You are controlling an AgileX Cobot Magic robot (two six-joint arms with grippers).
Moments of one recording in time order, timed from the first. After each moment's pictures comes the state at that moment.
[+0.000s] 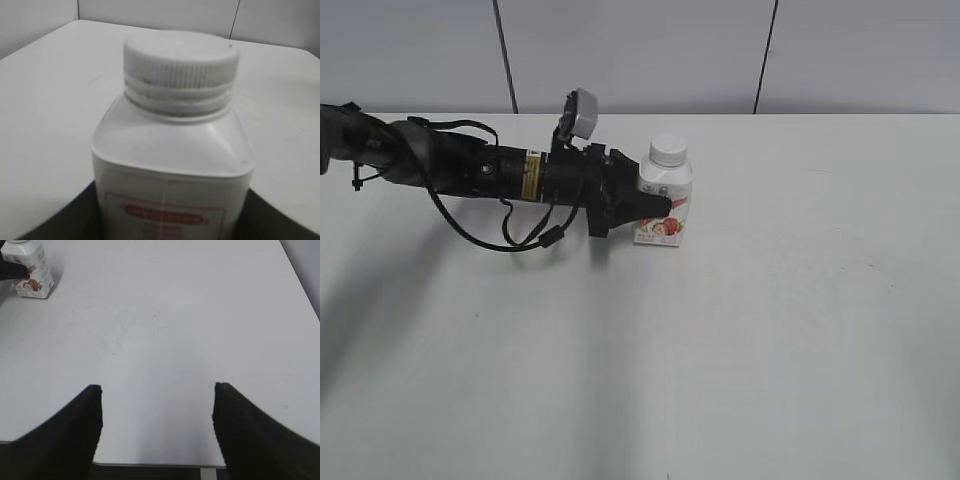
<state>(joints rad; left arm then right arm) -0.26 2.58 -1.78 1.60 -1.19 -0.99 -0.08 -0.01 -0.51 0.17 1.10 -0.22</state>
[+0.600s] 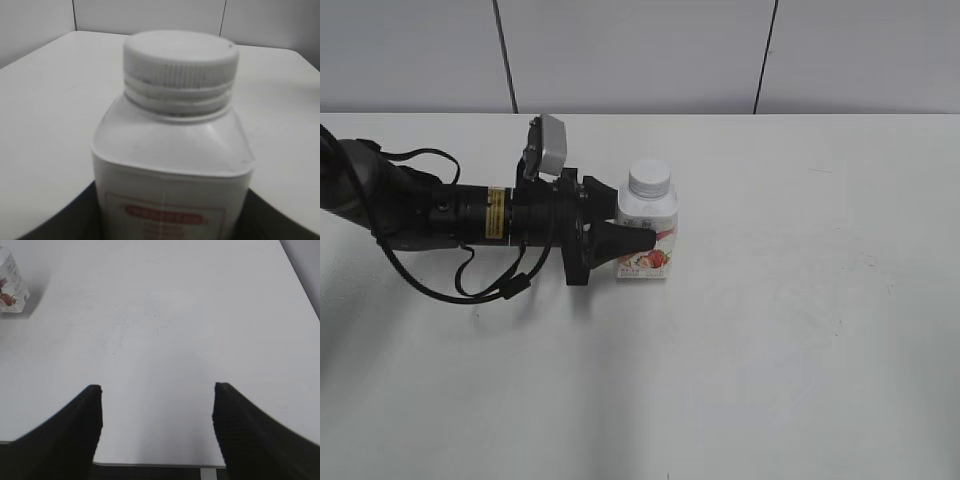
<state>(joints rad) -0.27 2.33 -1.26 1.41 -1.18 -0.63 -0.08 -0.01 -0.51 0.17 1.10 -0.22</state>
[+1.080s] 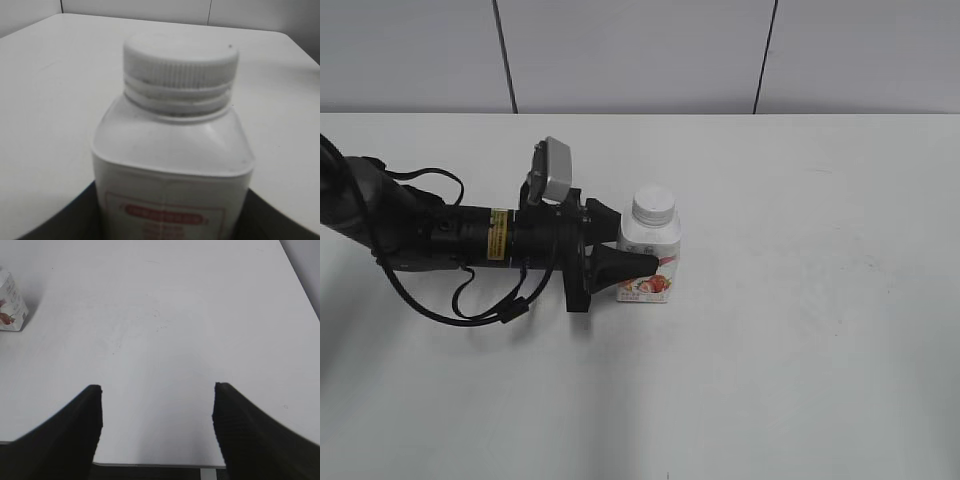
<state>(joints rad) -0.29 2.31 -1.14 1.37 -1.17 -0.53 -0.08 -0.01 -0.51 0.17 1.10 -0.22</state>
